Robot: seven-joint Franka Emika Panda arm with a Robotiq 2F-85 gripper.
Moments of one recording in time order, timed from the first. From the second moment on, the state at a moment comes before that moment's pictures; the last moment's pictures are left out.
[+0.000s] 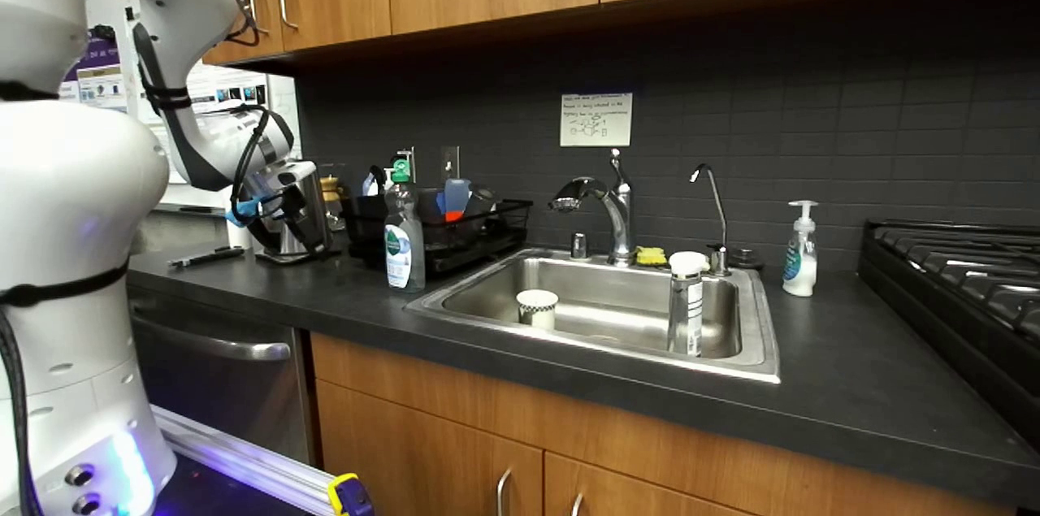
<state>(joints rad) 0.24 0.09 0.19 -2.44 -0.86 2.61 1.68</state>
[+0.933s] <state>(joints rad) 0.24 0.18 0.15 -2.37 -0.98 2.63 1.78</state>
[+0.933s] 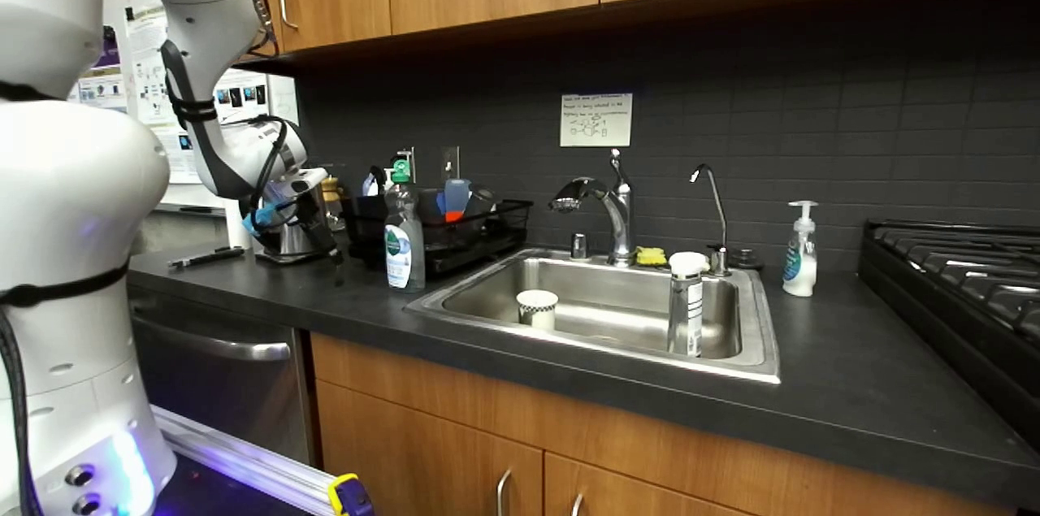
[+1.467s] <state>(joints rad) 0.24 0.24 0.13 -2.34 -1.01 2.64 1.82</state>
